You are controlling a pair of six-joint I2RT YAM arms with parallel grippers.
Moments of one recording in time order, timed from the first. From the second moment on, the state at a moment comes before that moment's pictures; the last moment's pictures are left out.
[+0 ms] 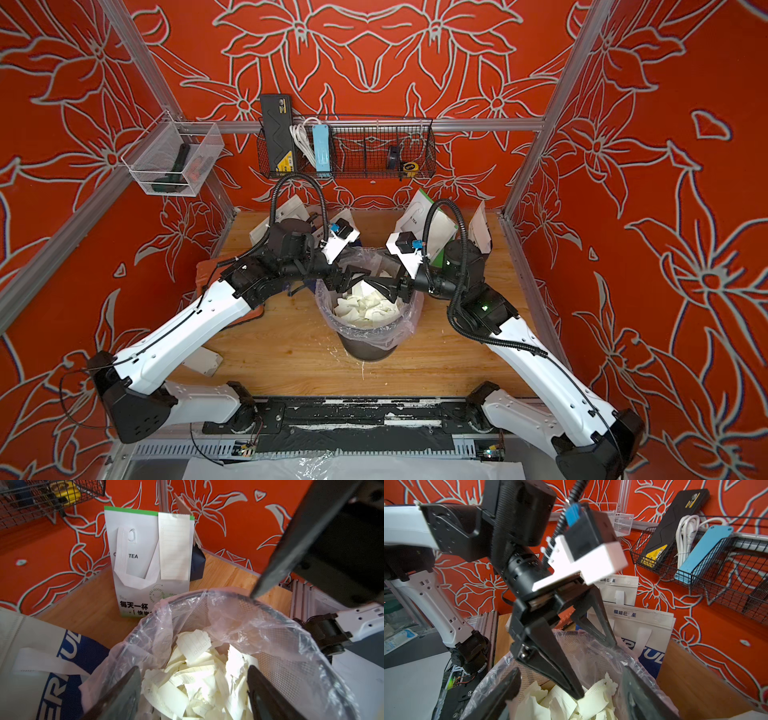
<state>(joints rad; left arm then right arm) -0.62 1.29 1.34 -0.50 0.40 0.09 0.61 1.00 1.02 -0.14 -0.62 -0.08</state>
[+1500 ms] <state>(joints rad) -0.58 1.33 1.32 -0.59 0.44 0.19 0.56 1.00 1.17 -0.37 -0.34 -0.02</state>
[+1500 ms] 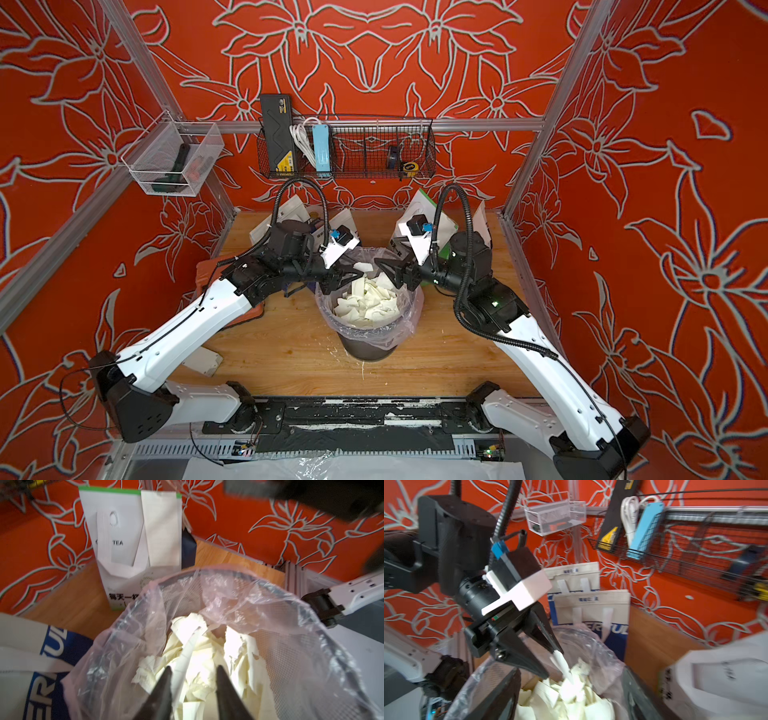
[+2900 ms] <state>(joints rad) -0.58 1.98 2.04 -0.51 0.62 -0.03 -0.08 1.46 1.39 -0.64 -0.54 -0.17</state>
